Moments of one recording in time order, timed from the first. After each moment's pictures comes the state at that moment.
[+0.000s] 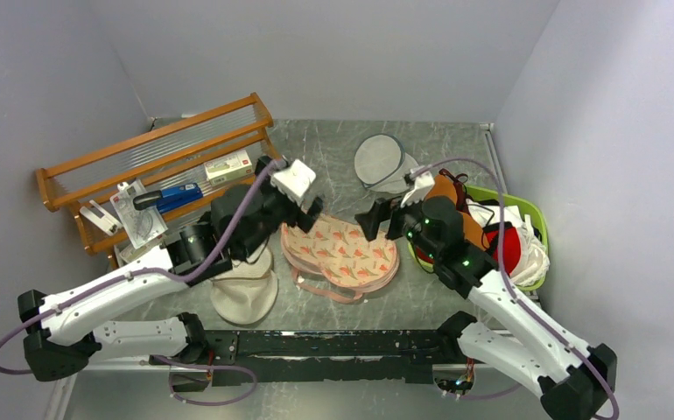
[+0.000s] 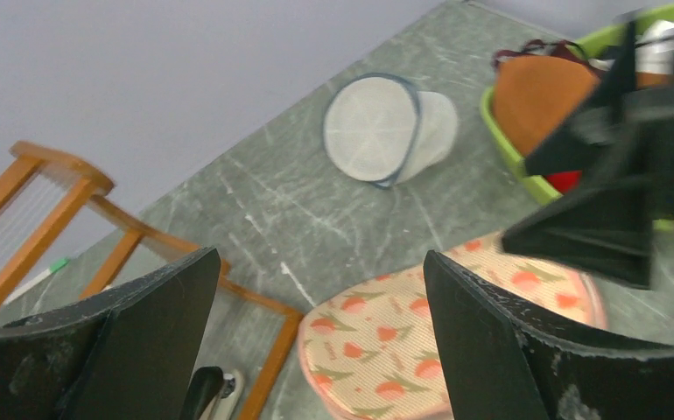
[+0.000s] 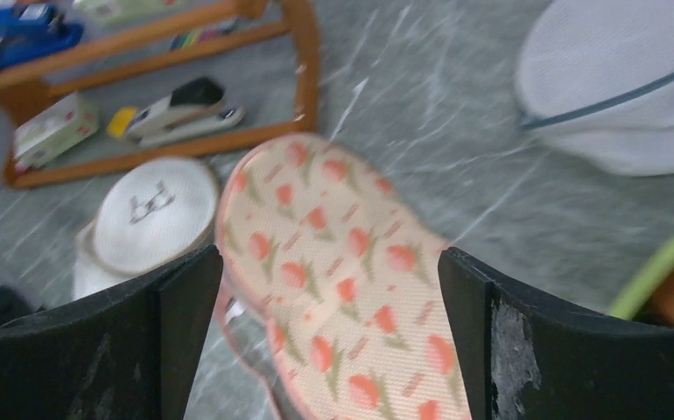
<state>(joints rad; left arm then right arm) -1.13 1.03 1.09 -0.17 -0.51 0.19 0.63 0.84 0.64 -0.09 -0.04 0.34</state>
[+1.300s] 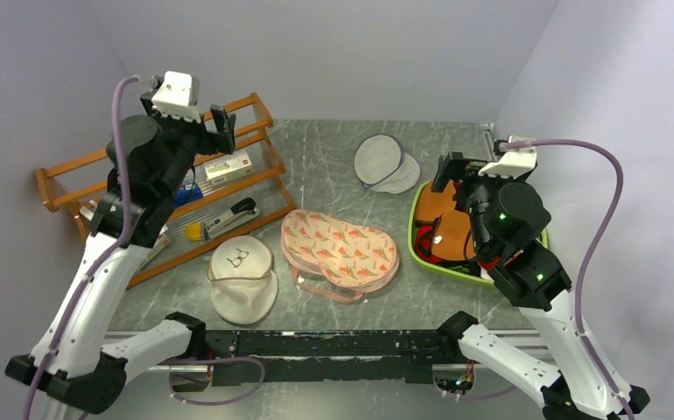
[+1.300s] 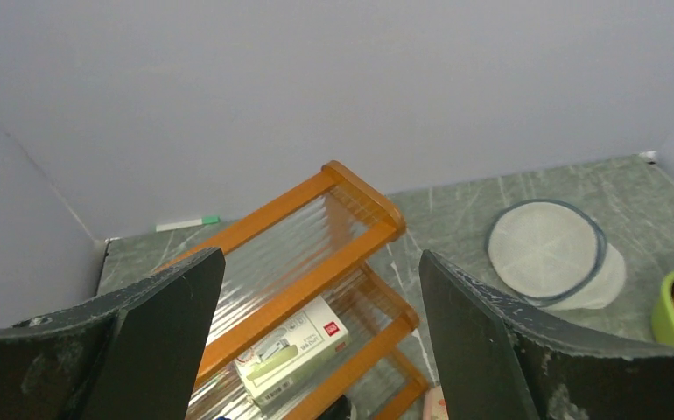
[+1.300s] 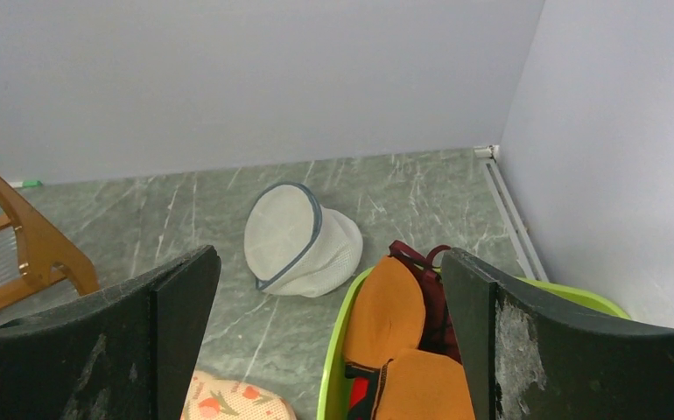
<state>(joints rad) -0.38 1.07 1.41 -0.32 -0.19 0.04 0.61 0.74 1.18 -0.42 0.68 0.05</state>
